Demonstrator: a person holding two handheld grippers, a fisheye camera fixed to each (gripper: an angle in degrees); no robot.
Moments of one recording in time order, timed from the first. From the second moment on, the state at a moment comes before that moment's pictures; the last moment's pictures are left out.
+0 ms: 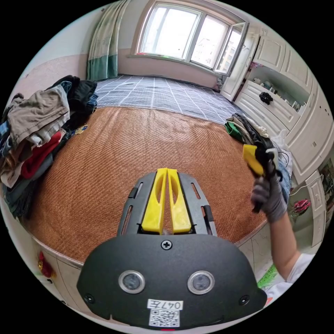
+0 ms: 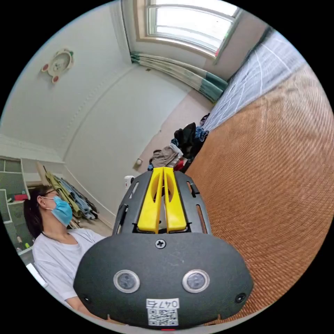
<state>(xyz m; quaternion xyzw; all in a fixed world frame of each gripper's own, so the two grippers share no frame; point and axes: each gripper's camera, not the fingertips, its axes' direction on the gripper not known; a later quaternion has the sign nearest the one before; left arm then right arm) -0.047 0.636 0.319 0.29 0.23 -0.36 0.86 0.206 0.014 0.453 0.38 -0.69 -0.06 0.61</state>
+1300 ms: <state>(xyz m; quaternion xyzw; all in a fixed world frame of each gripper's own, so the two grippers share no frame) -0.147 1.038 0.510 0.20 0.24 -0.49 0.81 -0.239 -0.141 0.084 0.35 -0.47 -0.26 0.76</state>
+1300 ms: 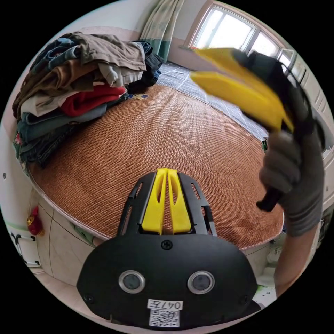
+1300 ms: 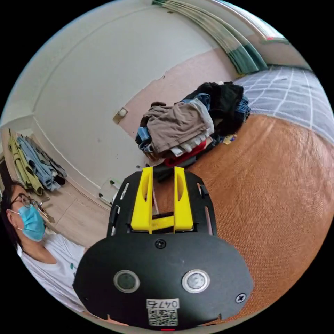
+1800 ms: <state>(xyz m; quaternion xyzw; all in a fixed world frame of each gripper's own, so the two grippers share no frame) -0.168 1.080 0.526 0.20 0.27 -0.49 0.81 -0.331 -0.124 -0.030 0.41 -0.38 -0.29 0.77</state>
